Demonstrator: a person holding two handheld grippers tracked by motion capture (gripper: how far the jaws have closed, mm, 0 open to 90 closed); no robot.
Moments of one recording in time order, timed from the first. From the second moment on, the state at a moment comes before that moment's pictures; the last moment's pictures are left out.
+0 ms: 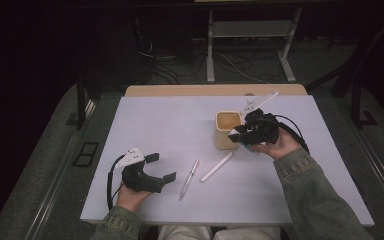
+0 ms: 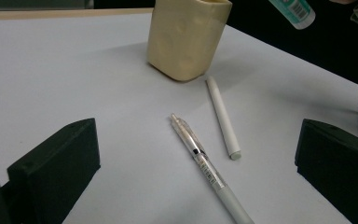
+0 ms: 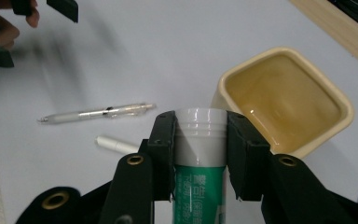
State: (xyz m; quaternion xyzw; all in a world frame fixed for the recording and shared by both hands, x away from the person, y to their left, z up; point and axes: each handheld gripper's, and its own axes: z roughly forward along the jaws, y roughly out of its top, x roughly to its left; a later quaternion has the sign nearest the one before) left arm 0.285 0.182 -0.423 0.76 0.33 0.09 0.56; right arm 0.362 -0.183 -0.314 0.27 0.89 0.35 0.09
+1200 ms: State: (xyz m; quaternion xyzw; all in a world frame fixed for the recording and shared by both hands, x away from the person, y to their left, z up) left arm 0.285 0.182 -0.423 0.76 0.33 0.08 0.56; right arm 0.418 -0.173 -0.256 0.28 0.86 0.40 0.12
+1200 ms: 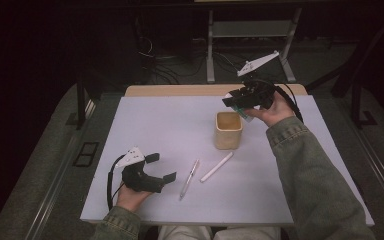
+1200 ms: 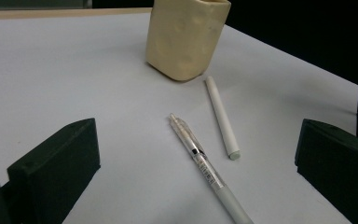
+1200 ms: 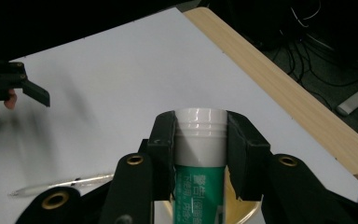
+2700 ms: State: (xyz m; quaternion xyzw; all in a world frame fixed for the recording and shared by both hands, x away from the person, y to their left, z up) left arm 0.285 0.183 -0.422 0.75 0.33 0.08 0.56; right arm 0.449 -0.182 -0.322 0.33 0.78 0.52 0.12
